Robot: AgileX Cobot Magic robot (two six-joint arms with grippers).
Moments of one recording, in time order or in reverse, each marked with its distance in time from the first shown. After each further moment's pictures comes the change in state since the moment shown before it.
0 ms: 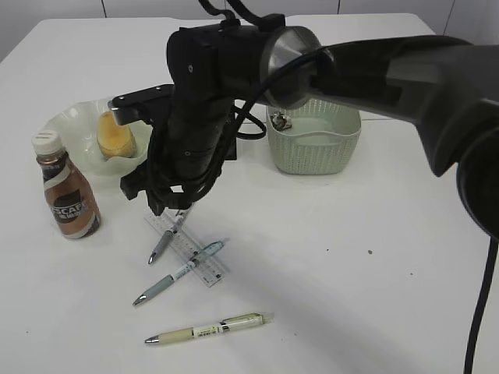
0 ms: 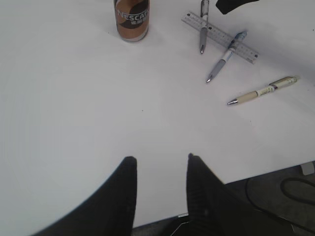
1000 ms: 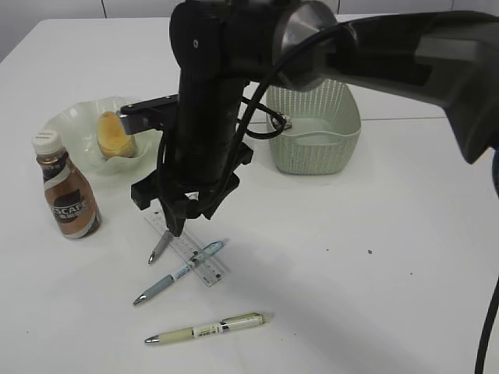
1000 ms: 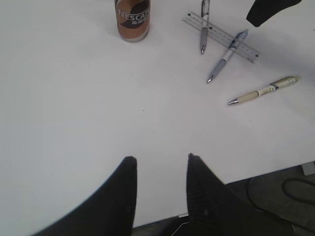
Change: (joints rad) left arm 0.000 0.000 0.000 0.002 0.000 0.000; right arm -0.001 -0.059 0.020 0.048 0.240 0.009
